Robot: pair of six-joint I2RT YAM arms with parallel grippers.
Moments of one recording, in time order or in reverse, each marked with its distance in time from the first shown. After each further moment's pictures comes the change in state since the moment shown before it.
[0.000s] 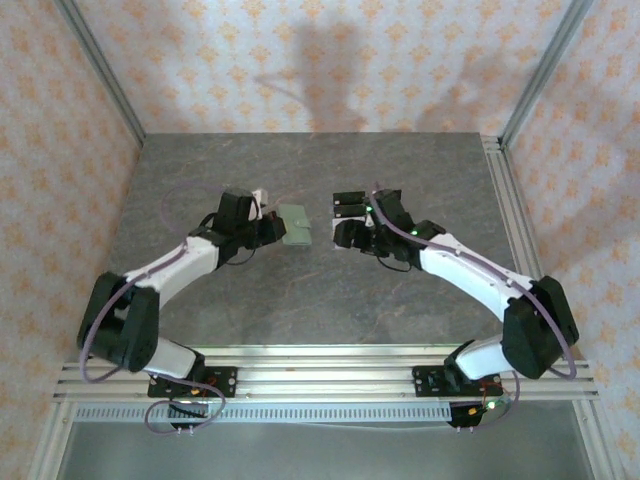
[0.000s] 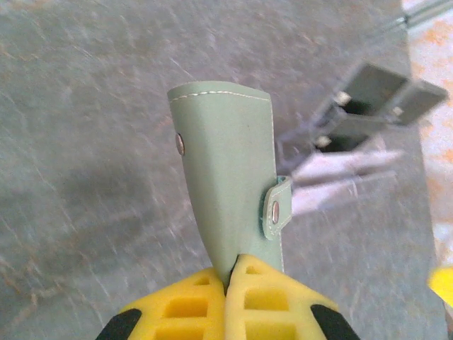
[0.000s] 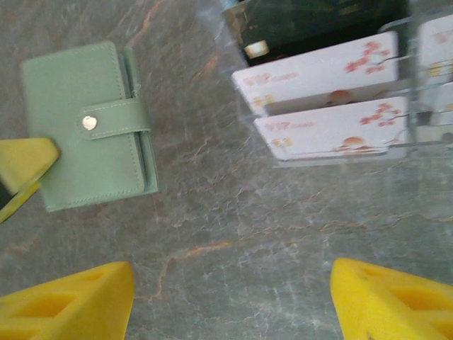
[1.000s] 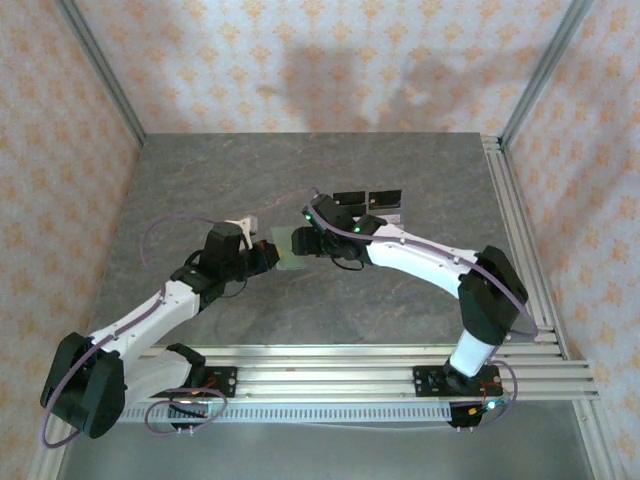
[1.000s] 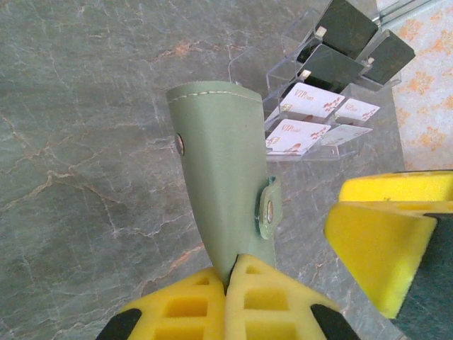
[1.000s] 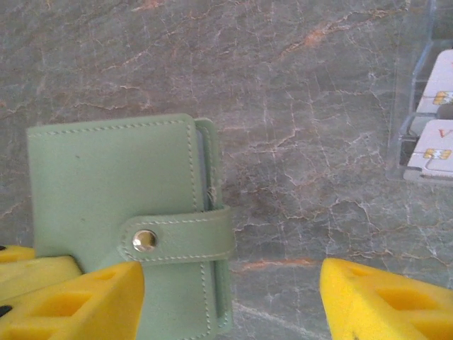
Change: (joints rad) left arm -0.078 -0.314 -0.253 0.012 -0.070 -0.090; right arm 0.229 0.277 0.286 -0.064 0.170 -0.002
